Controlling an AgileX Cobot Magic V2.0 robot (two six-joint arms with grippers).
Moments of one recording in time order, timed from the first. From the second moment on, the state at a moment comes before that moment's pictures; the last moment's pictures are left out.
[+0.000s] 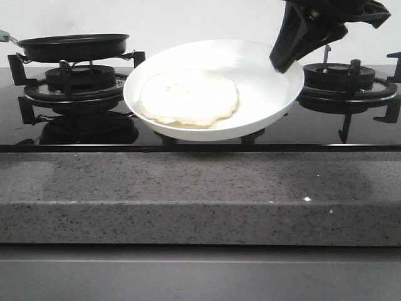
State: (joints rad) left arm 0.32 1.73 -1.74 -0.64 1.11 0.38; right arm 0.33 1.51 -1.21 0.37 0.63 -0.21
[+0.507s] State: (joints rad) left arm -0.11 1.34 -1.53 -0.11 1.05 0.14; right arm 0.33 1.51 -1.21 0.37 0.63 -0.21
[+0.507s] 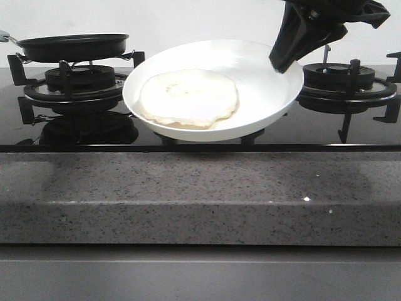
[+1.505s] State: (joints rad) left arm -0.12 0.66 -0.80 -0.20 0.88 0.13; right arm 0.33 1.51 -1.22 0.37 0.62 -0.21
